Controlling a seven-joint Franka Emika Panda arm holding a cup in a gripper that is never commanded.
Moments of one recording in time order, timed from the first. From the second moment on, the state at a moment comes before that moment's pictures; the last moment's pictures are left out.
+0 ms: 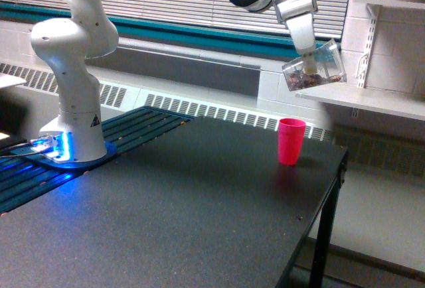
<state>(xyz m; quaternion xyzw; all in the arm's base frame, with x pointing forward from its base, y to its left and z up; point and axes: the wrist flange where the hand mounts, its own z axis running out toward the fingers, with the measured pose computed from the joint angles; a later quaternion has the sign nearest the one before) 0.588 0.051 0.441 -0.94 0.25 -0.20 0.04</state>
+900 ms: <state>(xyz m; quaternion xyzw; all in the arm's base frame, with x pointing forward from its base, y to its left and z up) 0.581 0.091 0.433 -0.96 0.17 -0.23 0.03</state>
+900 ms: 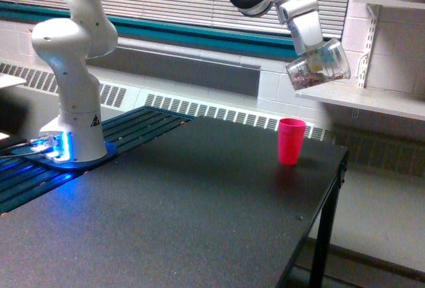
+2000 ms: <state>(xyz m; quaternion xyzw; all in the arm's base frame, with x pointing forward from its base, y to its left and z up) 0.497 0.183 0.346 -0.98 -0.06 -0.18 -0.03</state>
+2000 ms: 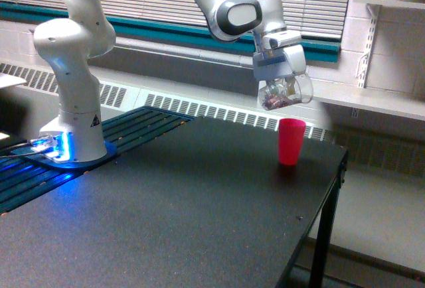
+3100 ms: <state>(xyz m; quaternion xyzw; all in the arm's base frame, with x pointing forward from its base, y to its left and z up) 0.487 0.223 0.310 -0.97 -0.18 -0.12 -0.09</state>
